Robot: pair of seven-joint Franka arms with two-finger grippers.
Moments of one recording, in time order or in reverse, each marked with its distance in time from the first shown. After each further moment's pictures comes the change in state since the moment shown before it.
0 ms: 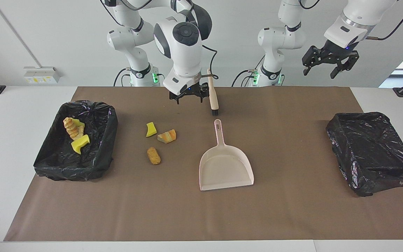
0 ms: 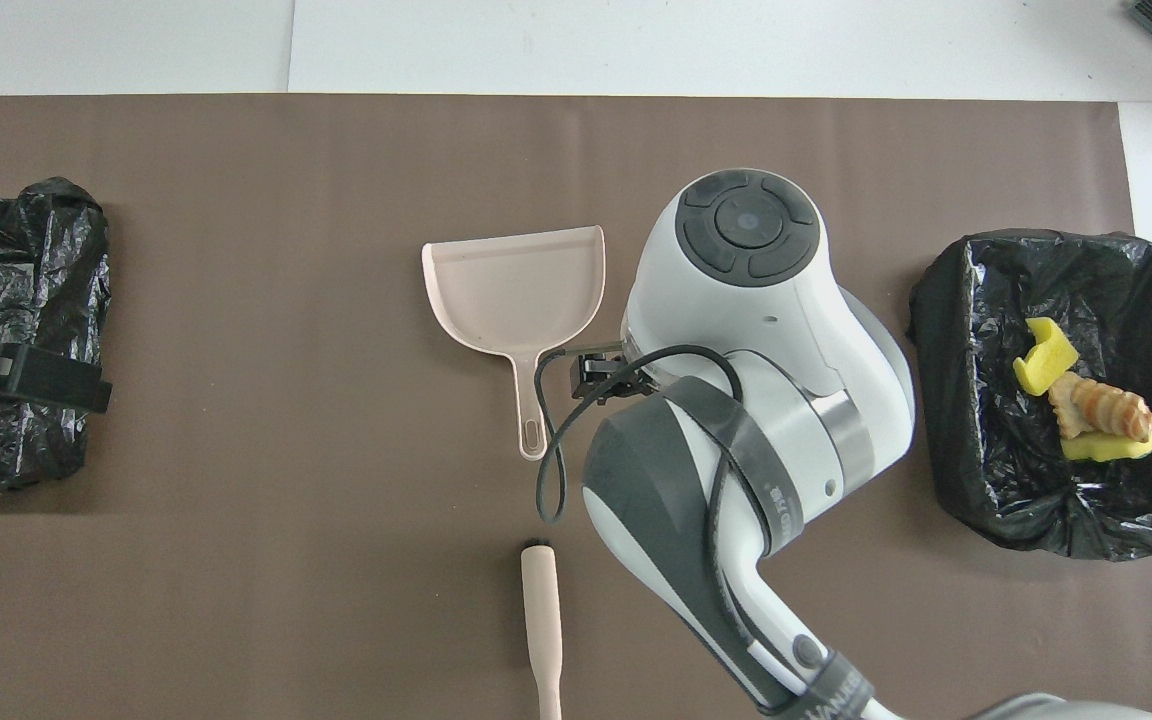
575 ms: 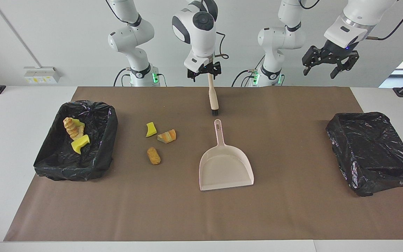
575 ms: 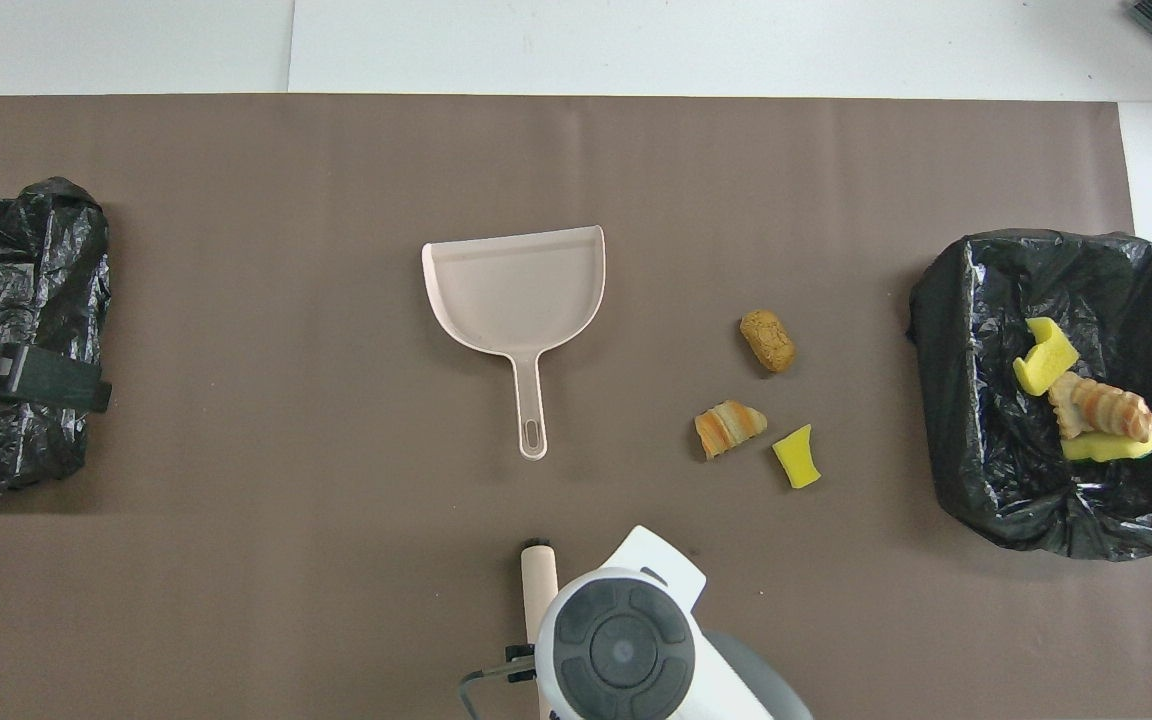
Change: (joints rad) left arm 0.000 0.000 0.000 0.000 0.000 0.000 0.000; right arm 0.254 -0.276 0.011 -0.496 0.128 0.238 0.188
